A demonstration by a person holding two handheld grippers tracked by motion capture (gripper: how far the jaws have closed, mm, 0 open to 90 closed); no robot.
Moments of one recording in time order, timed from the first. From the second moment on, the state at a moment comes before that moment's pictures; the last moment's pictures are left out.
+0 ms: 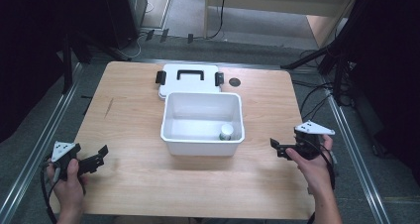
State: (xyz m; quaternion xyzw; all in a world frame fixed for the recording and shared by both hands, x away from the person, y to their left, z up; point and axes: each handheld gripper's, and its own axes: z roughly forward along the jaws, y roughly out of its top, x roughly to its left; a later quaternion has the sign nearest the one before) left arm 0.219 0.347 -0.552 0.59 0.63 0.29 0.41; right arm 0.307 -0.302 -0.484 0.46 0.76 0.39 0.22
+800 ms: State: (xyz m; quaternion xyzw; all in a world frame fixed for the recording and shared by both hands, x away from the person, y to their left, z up) left arm 0.218 0.346 -0.552 0.59 0.63 0.29 0.41; right arm 0.231 -0.379 -0.540 0.54 0.67 0.45 0.25
